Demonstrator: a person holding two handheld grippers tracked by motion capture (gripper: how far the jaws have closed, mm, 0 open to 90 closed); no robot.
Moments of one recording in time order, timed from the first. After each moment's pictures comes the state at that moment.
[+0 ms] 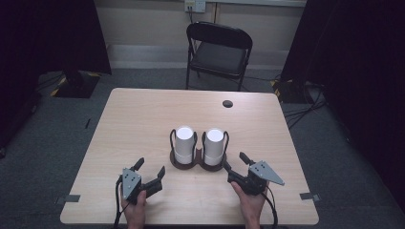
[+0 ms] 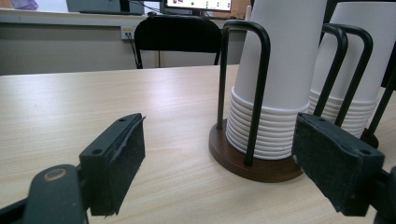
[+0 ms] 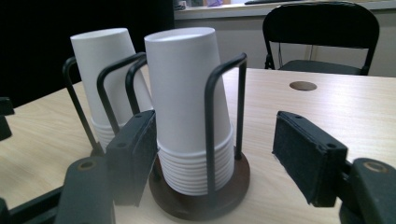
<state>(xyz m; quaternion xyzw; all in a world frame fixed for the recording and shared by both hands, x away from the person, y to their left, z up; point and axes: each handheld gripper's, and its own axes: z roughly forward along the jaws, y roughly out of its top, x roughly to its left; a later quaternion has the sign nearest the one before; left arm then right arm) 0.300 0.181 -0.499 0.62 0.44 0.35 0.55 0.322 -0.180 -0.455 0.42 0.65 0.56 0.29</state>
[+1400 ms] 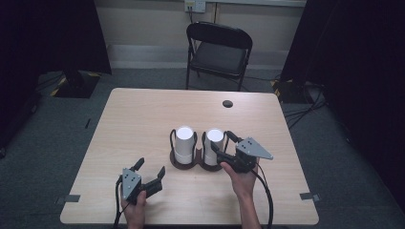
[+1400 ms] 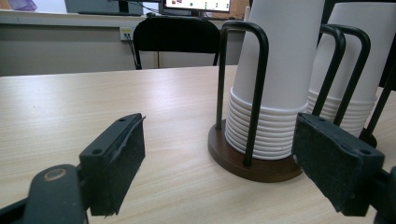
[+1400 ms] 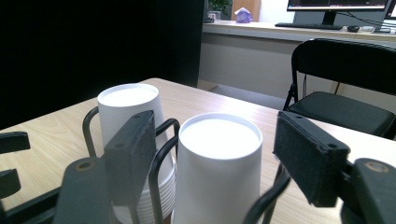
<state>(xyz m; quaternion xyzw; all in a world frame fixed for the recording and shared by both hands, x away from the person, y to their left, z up) 0.300 0.181 -0.499 0.61 0.43 0.35 0.56 0.366 -0.146 -0.407 0.35 0.68 0.57 0.30</state>
